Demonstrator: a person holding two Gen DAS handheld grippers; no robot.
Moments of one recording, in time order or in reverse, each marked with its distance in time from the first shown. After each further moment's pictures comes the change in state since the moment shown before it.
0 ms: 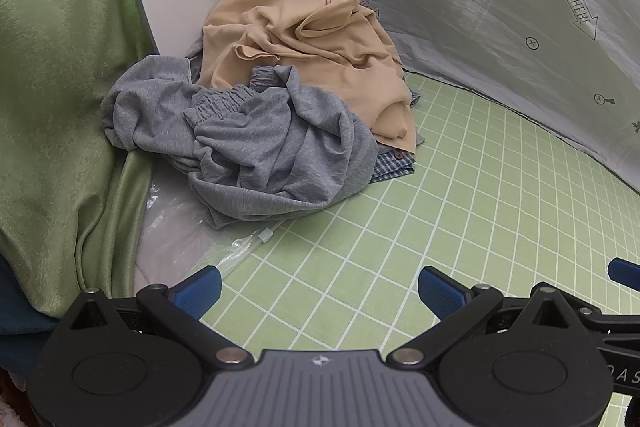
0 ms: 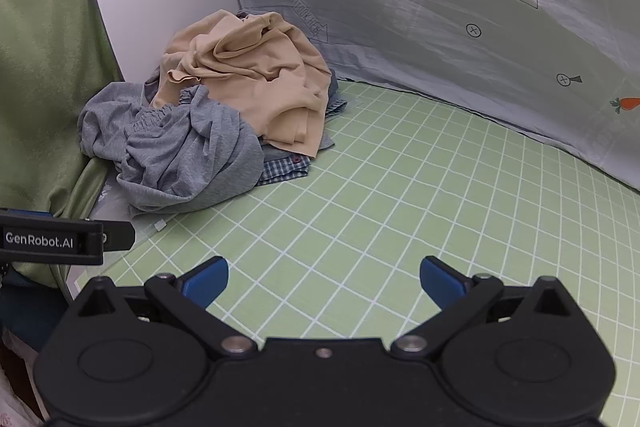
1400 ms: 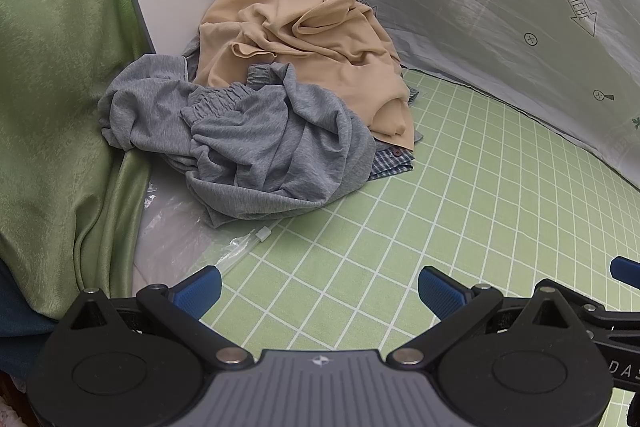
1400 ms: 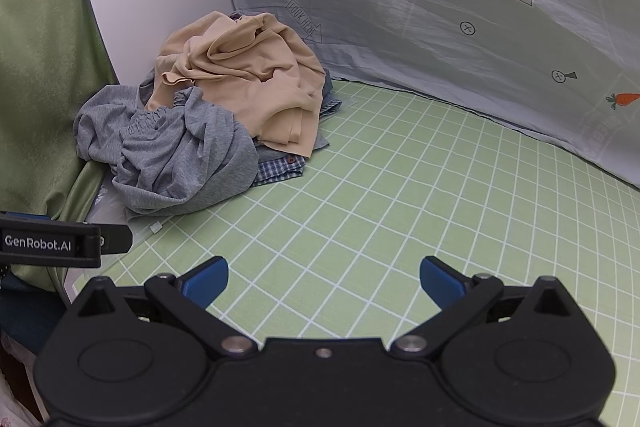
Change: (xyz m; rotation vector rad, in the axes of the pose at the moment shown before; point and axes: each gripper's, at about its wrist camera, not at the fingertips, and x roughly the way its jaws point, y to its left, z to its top) left arm 0.017 -0.006 -0.015 0.007 0.007 -0.005; right arm -0.001 -0.006 0.000 0.012 0.000 -0.011
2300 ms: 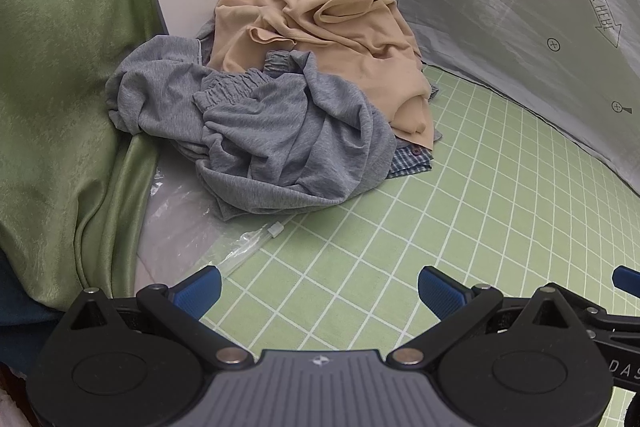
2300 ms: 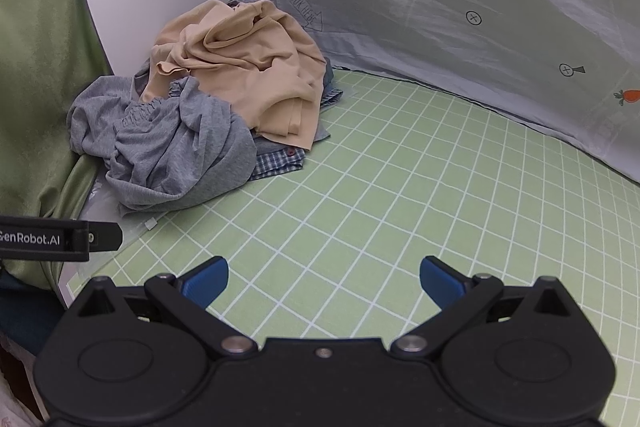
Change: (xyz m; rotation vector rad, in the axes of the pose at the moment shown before) left arm 0.018 0.018 0.009 -0.061 0.035 0.009; right arm 0.022 0.004 0.010 -0.007 0.039 -0.010
